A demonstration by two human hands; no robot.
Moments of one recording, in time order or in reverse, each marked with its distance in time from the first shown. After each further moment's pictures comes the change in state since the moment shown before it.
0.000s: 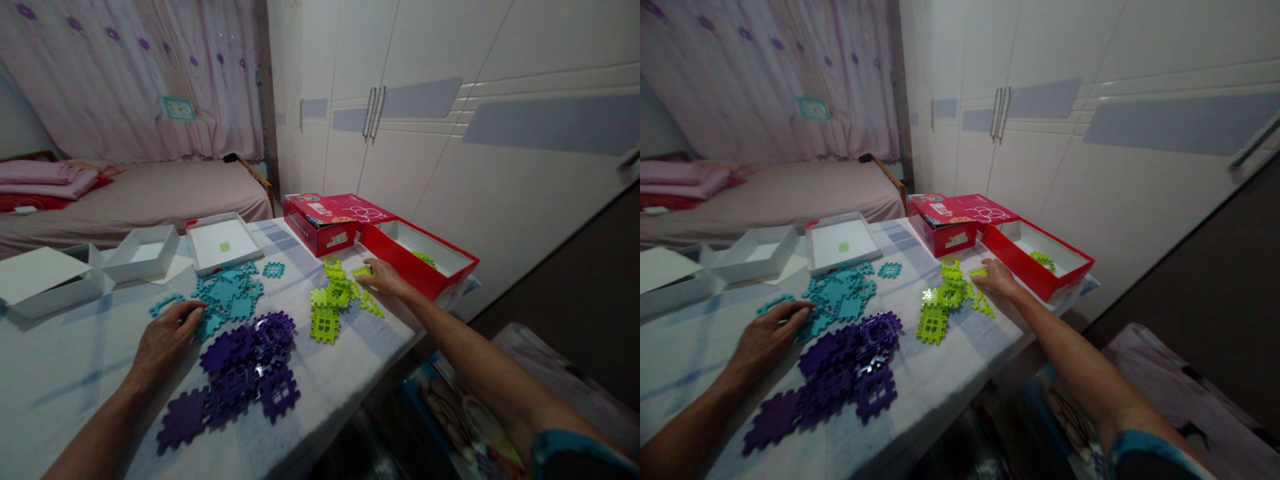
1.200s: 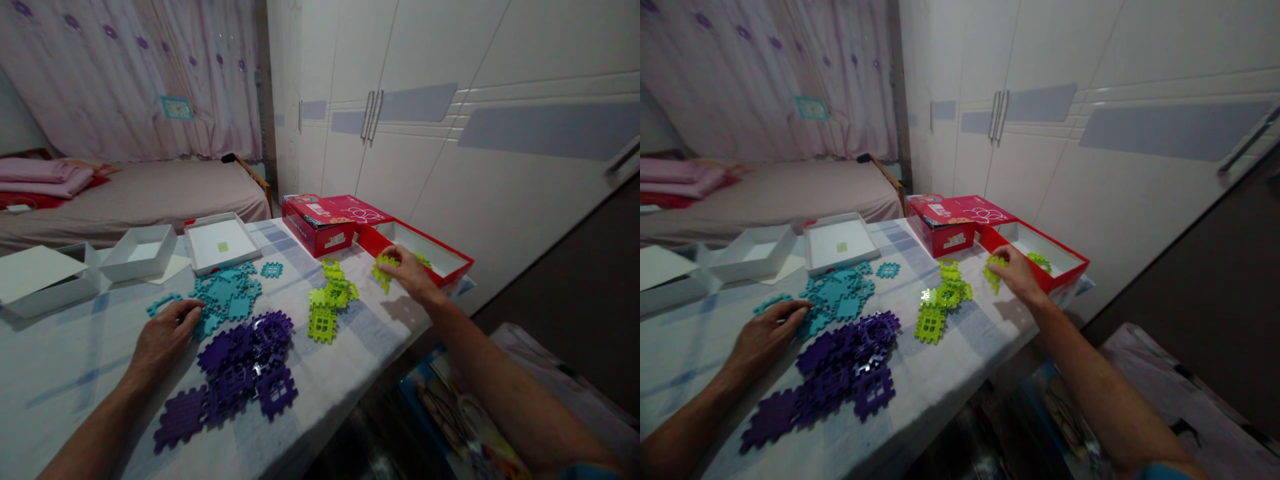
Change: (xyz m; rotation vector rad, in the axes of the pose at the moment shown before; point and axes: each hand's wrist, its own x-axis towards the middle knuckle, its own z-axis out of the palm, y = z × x) left_hand 0.000 0.001 -0.002 -0.002 0.002 0.013; right_hand -0.037 -0.019 -0.055 0.386 0.262 -0.078
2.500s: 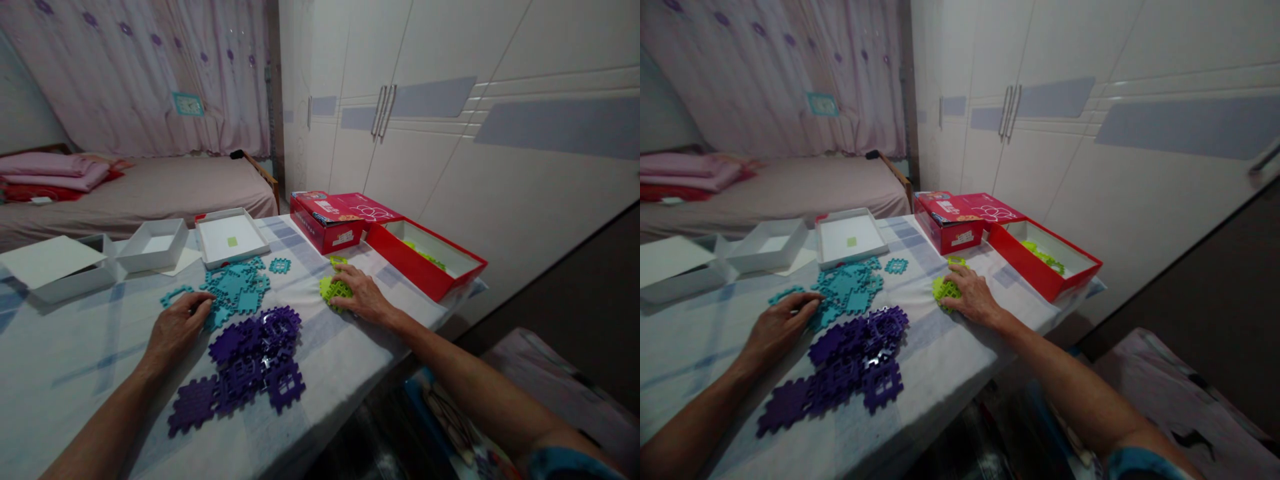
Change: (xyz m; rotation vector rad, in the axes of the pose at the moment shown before) left_hand -0.002 0.008 -0.002 -0.011 0.006 -0.002; right_hand -0.038 -0.028 0.086 -0.286 -0.428 -0.338
